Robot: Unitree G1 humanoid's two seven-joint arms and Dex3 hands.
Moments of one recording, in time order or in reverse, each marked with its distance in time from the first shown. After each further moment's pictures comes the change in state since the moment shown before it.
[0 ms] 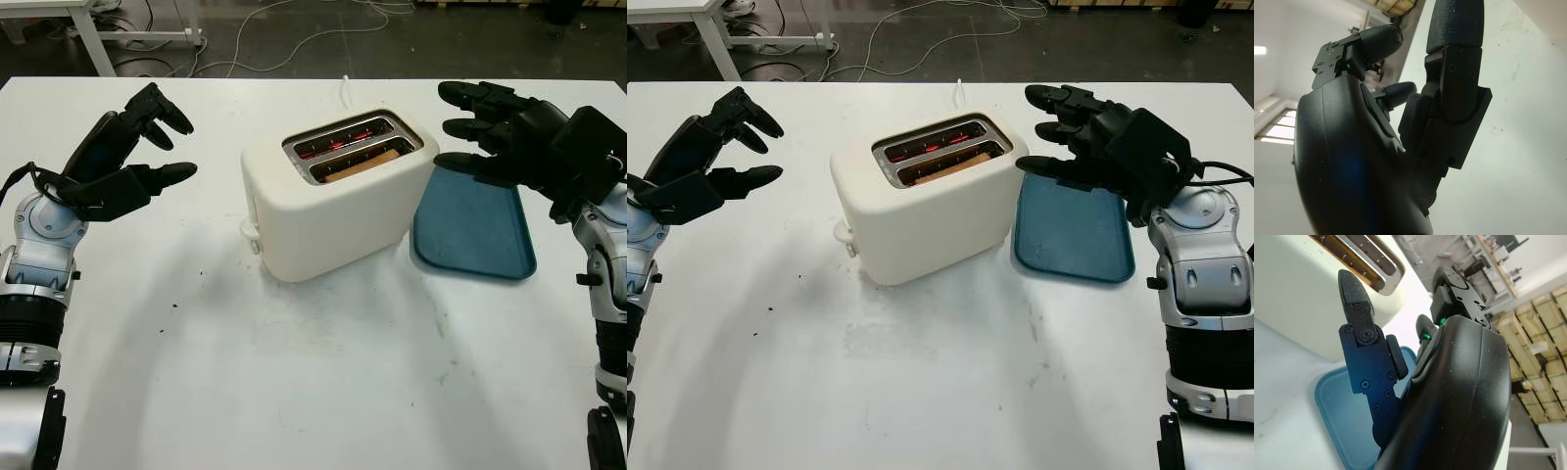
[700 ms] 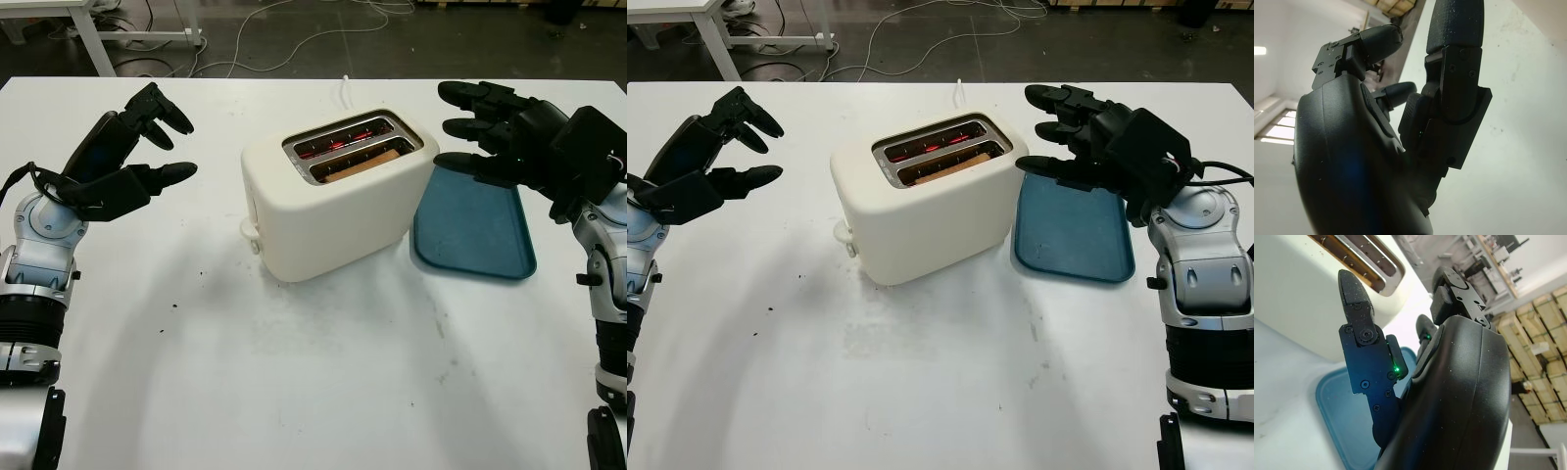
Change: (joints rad) left arm 0.000 0.000 0.000 -0.001 -0.002 0.000 -0.001; right arm 0.000 0.000 0.000 0.000 0.005 0.000 0.001
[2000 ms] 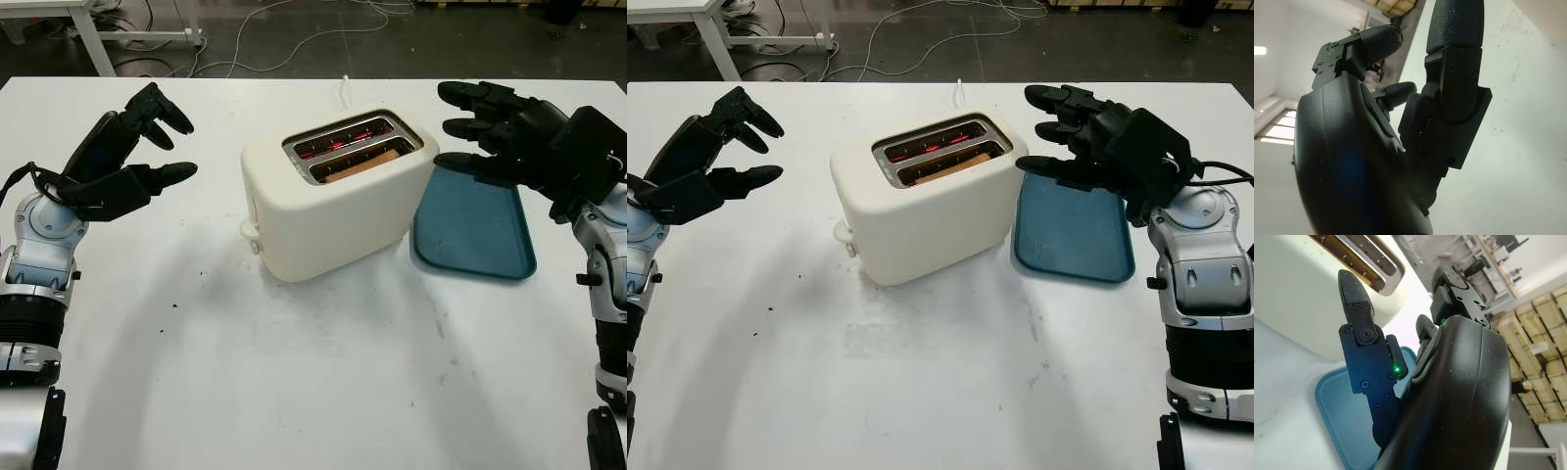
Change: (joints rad) left arm 0.000 -0.002 0.000 0.000 -0.002 0.000 0.000; right arm 0.000 0.000 0.000 0.000 -0.004 0.000 -0.001
